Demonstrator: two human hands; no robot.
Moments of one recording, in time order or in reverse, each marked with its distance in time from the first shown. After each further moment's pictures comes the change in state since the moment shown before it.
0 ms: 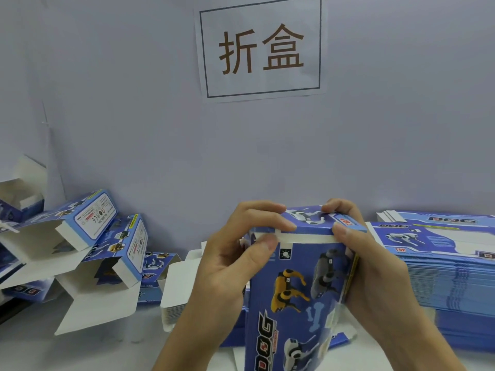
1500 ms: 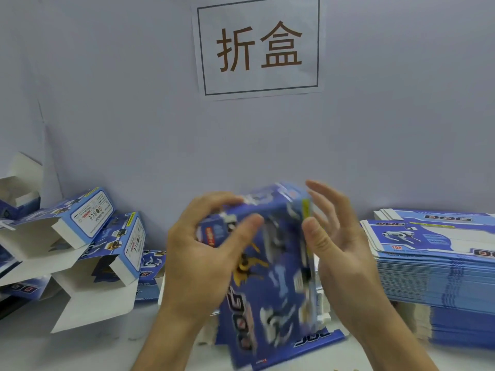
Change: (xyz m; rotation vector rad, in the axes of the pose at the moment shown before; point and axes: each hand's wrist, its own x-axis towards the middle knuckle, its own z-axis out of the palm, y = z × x) left_hand 0.007 0.005 -0.010 0.411 0.417 0.140; right_hand 0.000 0.041 -0.005 -0.119 0.034 -0.264
